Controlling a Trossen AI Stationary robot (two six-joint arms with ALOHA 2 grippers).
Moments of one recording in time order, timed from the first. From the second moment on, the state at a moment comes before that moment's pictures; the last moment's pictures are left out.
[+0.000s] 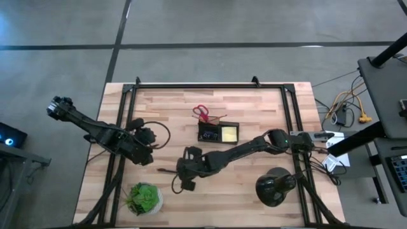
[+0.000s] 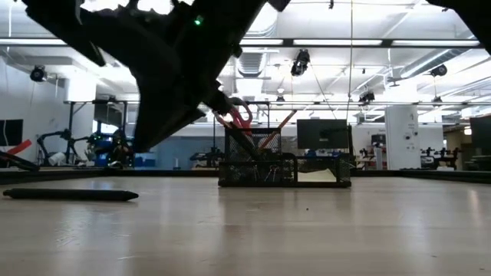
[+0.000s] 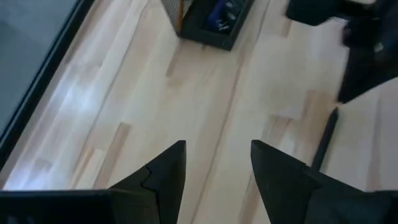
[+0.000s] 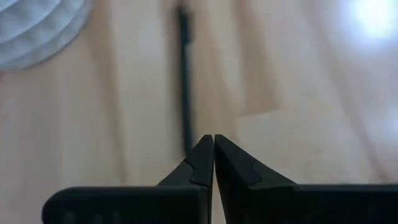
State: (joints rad) left arm -0.50 0.99 0.95 -1.10 -0.58 -0.67; right arm 0.28 2.39 1.99 -0.60 0.27 0.41
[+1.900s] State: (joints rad) left arm -0.51 1.01 0.59 -0.69 -0.08 -0.61; right arm 0.21 2.39 1.79 -0.34 0.02 0.08
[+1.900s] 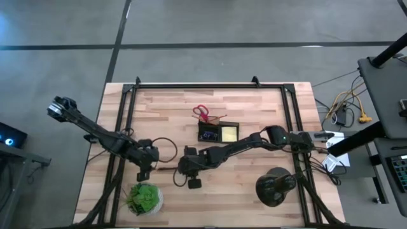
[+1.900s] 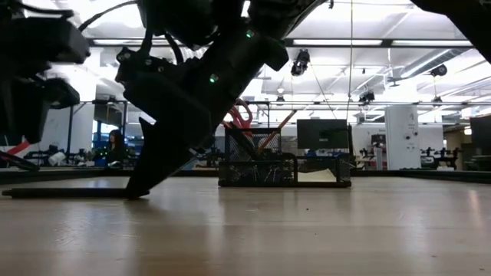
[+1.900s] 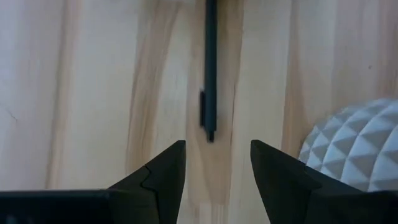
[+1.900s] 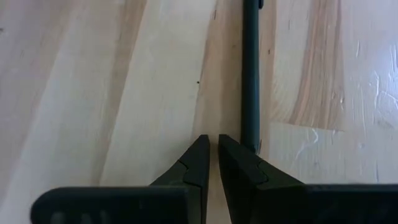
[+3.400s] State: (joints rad) left arm -0.51 1.00 0.57 -0.63 -0.05 -0.62; right arm 0.20 2.39 1.80 -0.37 0.10 0.06
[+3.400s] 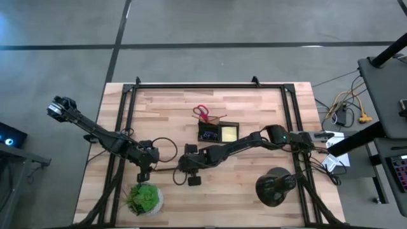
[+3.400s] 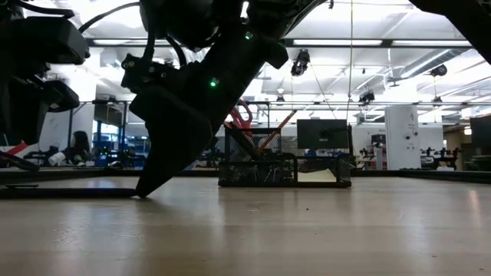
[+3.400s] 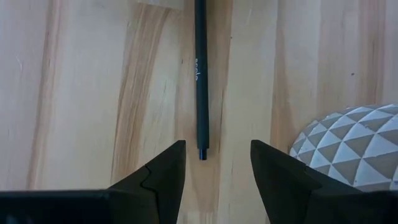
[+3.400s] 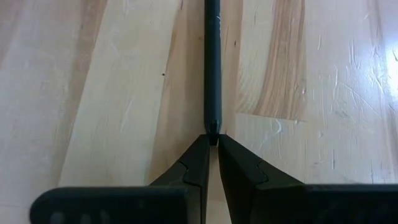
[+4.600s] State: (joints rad) left arm -0.49 1.23 0.56 -0.48 -0.09 -0.63; right arm 0.17 2.36 1.79 -0.39 0.16 0.08
